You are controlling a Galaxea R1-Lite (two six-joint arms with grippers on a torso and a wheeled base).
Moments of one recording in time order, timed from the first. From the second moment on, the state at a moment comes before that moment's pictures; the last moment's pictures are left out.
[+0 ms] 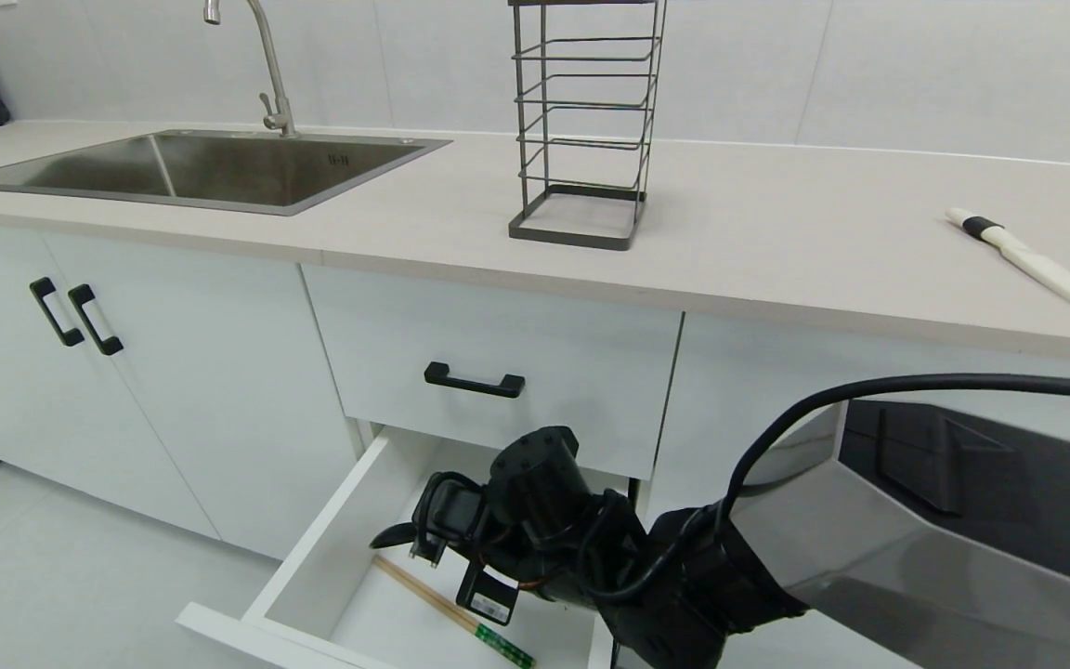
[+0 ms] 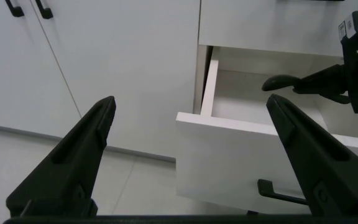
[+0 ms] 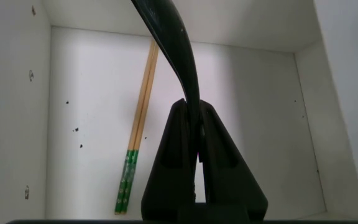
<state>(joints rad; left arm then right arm) 0.00 0.00 0.00 0.00 -0.07 0.01 0.96 2.35 -1.17 -0.57 0.02 -0.42</state>
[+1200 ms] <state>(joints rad) 0.00 0.00 0.00 0.00 -0.07 0.01 0.94 2.52 -1.29 -0.57 0.02 -0.25</state>
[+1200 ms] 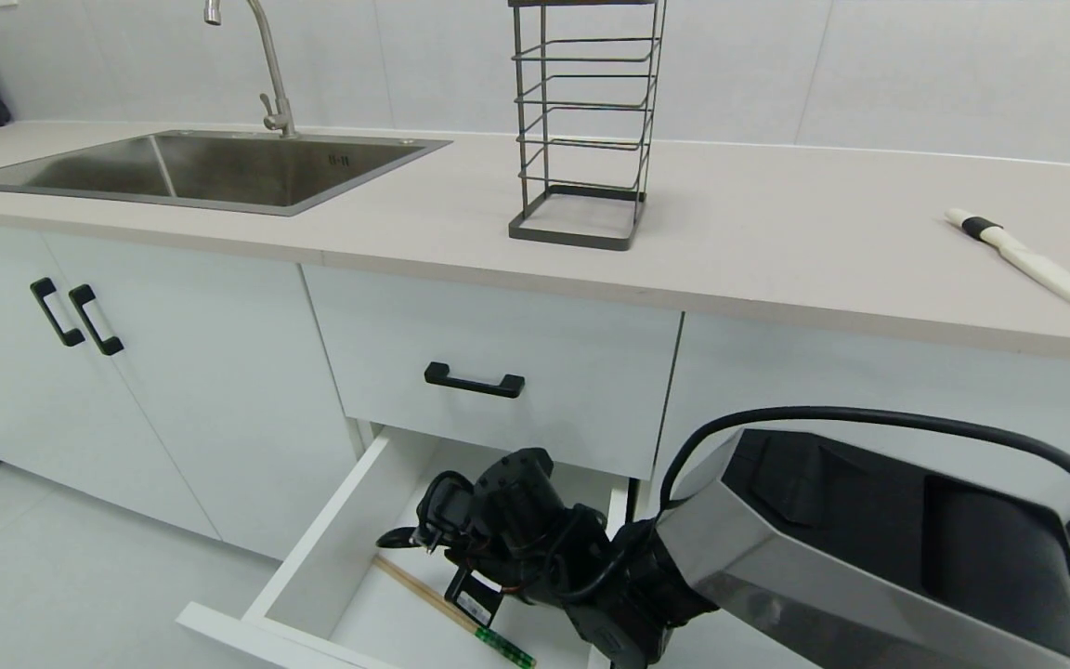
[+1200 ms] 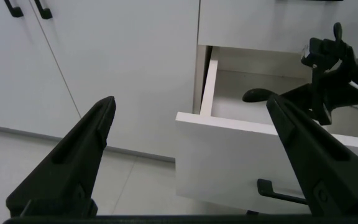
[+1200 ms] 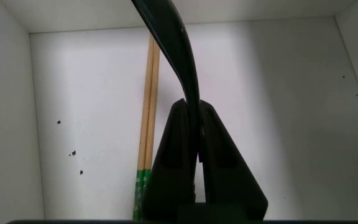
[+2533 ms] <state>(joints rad) 0.00 0.00 0.00 0.00 -0.07 0.01 0.94 2.59 -1.29 -0.54 0.04 -0.24</state>
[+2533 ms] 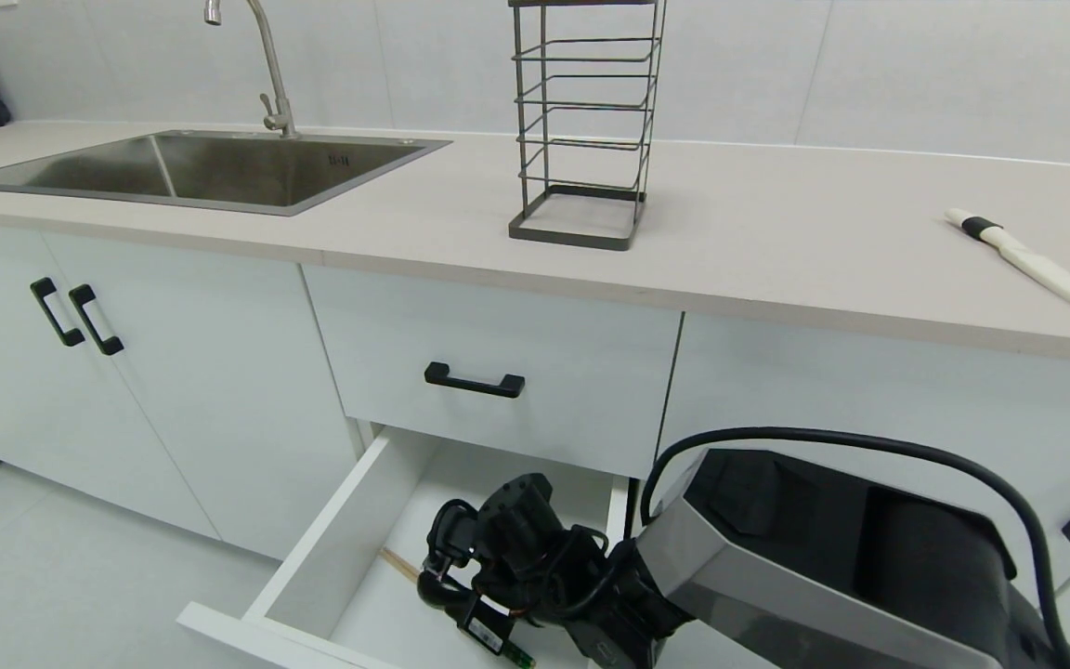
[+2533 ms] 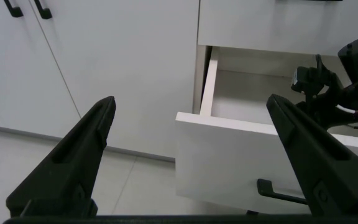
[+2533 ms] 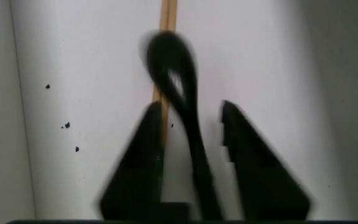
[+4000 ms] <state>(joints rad) 0.00 0.00 0.00 0.00 -0.07 0.01 0.91 1.80 -0.51 -0.74 -0.04 -0.24</state>
